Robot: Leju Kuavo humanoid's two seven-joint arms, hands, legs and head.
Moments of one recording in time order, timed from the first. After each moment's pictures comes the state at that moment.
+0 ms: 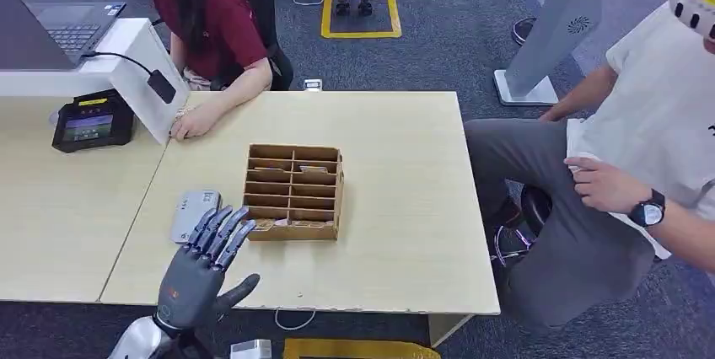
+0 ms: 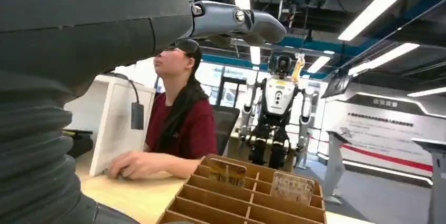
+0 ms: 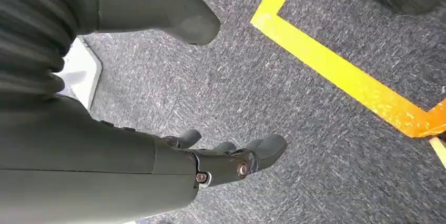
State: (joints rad) left arm 0.07 0.27 -0.51 -1.58 -1.11 0.56 -0.26; right arm -0.08 -0.13 0.40 -0.24 0.43 -0.16 -0.06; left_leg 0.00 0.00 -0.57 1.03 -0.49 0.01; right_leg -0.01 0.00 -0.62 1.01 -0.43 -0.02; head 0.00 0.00
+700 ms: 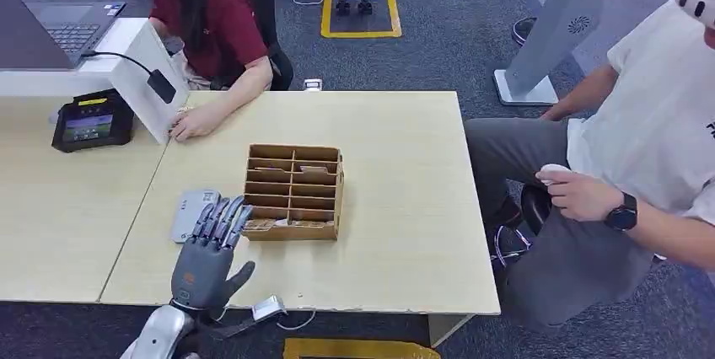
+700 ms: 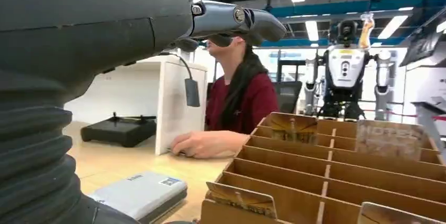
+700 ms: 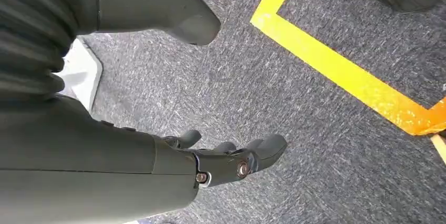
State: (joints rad) left arm -0.01 0.22 -0.53 -1.36 -1.26 0.59 -0.02; right arm -0.07 -0.11 0.40 -0.24 0.44 -0.18 -0.06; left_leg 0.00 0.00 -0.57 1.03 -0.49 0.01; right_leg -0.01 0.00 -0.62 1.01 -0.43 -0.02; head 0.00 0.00
